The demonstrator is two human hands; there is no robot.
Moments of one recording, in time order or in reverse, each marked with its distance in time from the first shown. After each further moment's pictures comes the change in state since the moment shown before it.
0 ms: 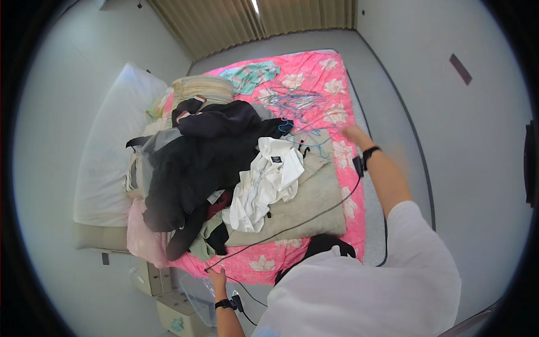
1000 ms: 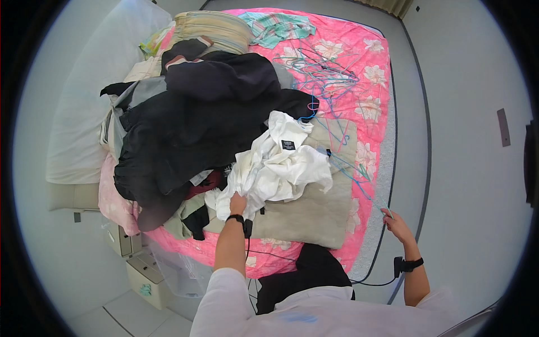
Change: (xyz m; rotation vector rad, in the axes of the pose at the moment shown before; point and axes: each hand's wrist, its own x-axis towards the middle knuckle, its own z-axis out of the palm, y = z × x) left_hand 0.199 0.200 0.274 0.121 -0.626 -0.225; right_hand -0.217 0.069 0.007 -0.156 -0.253 0.362
